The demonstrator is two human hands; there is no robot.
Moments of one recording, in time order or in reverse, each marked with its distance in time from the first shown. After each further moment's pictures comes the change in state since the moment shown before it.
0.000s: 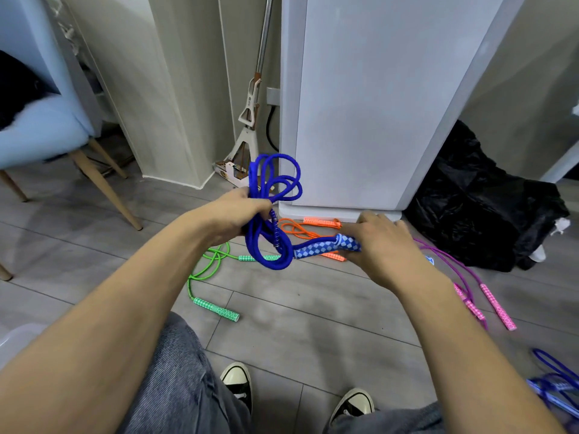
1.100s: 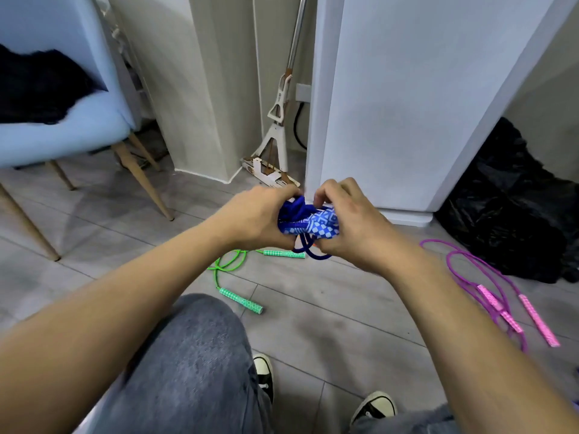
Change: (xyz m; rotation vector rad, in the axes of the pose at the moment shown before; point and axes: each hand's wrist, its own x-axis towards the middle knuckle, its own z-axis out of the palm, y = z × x) left_hand -0.033 -0.010 -0.021 1.054 0.048 0.523; right_hand 0.023 -0.067 -0.014 0.482 0.042 -0.217
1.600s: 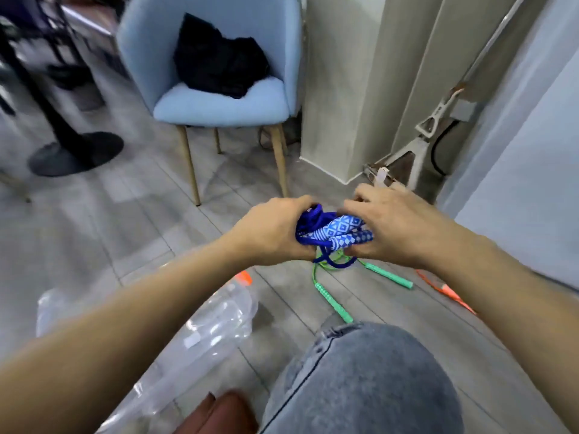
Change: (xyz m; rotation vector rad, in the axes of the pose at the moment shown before) left_hand -0.158 -0.118 -0.030 -0.011 0.195 -0.417; right_hand 0.095 -0.139 0.077 -0.618 -0.235 -0.639
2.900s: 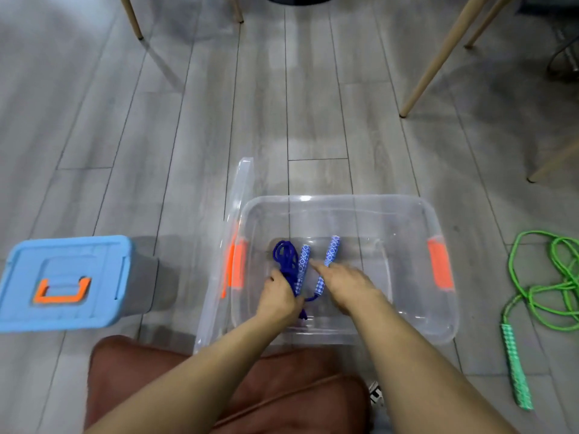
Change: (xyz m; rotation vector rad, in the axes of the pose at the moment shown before) left_hand -0.272 -0.276 0.213 -0.579 0.032 -1.520; right_hand 0.222 -0.383 0.261 0.163 -0.778 -0.524
